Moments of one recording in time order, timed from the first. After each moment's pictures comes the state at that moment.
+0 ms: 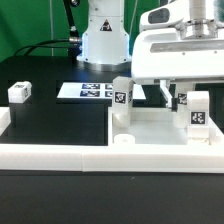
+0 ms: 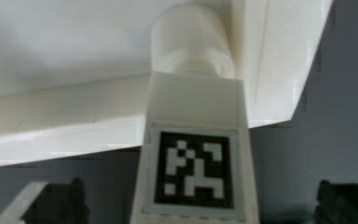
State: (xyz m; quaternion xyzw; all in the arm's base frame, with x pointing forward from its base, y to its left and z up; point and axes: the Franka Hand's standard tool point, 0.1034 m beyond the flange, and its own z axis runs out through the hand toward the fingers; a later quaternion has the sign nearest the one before) arm 0.621 0.116 0.077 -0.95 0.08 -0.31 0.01
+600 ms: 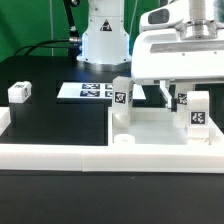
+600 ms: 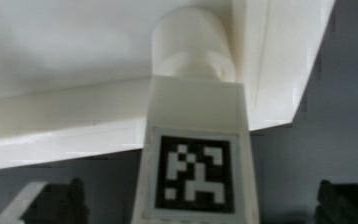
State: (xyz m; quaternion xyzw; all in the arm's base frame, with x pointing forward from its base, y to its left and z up) arm 0.615 0.121 0.078 -0.96 0.10 -0.26 0.03
